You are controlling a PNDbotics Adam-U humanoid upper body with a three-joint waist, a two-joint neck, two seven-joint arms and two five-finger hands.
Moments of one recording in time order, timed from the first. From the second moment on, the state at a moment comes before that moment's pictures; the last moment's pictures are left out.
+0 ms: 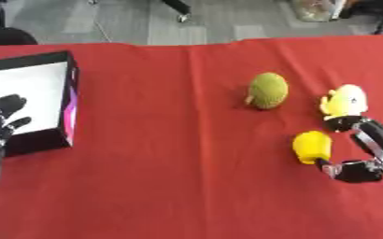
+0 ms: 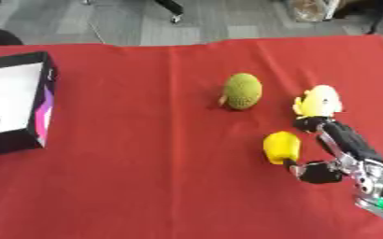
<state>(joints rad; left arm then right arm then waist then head) -0.31 0.33 -0.12 -1.57 0.25 -0.06 0.05 0.05 -1.14 0.44 -1.99 -0.02 0.47 -0.42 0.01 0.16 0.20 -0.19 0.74</state>
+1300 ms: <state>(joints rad) -0.31 0.33 -0.12 -1.57 0.25 -0.06 0.04 -0.02 -1.11 0.46 -1.99 -0.14 0.34 -0.46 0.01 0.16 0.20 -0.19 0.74</state>
